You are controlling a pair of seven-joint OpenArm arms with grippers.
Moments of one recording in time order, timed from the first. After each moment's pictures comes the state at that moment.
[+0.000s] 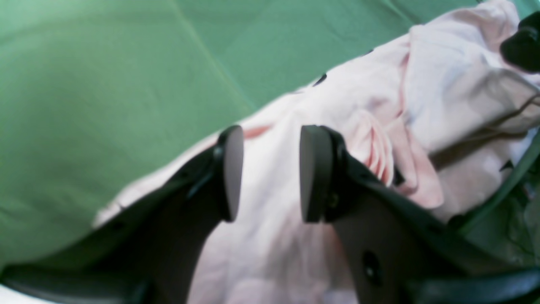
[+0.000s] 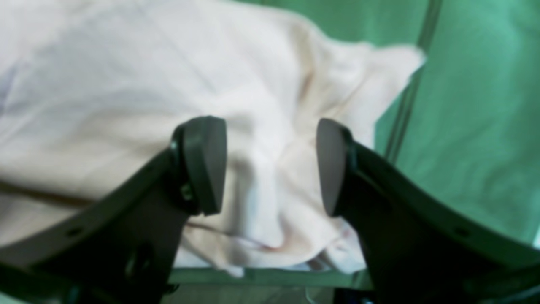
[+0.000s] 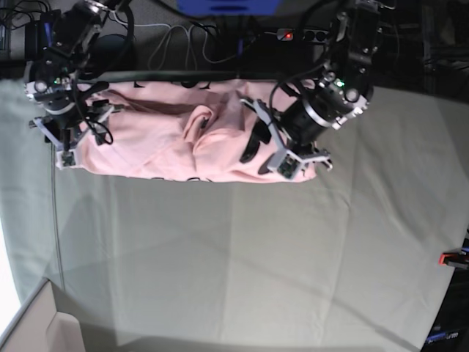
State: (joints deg) left arm 14.4 -5.5 9.5 96.3 -3.8 -28.0 22.5; right arm -12.0 -9.5 37.4 101.3 -16.9 39.9 -38.3
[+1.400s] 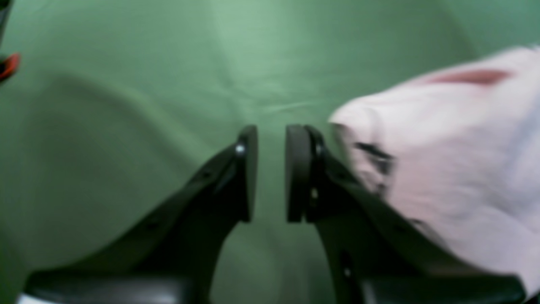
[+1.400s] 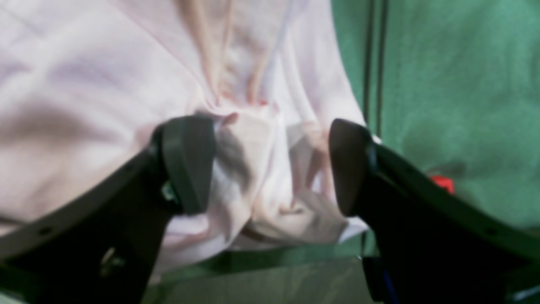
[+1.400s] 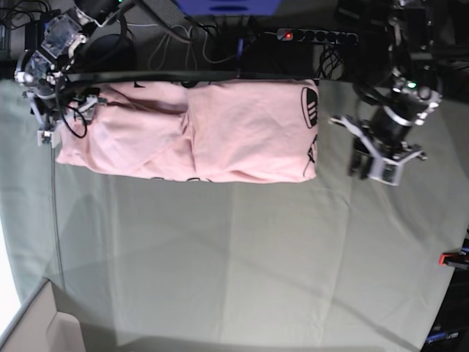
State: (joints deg) left arm 17.0 -9.9 -16.8 98.9 -4.0 -28.6 23.0; right arm -6.7 -9.5 52.5 88.2 -16.8 39.8 -37.6
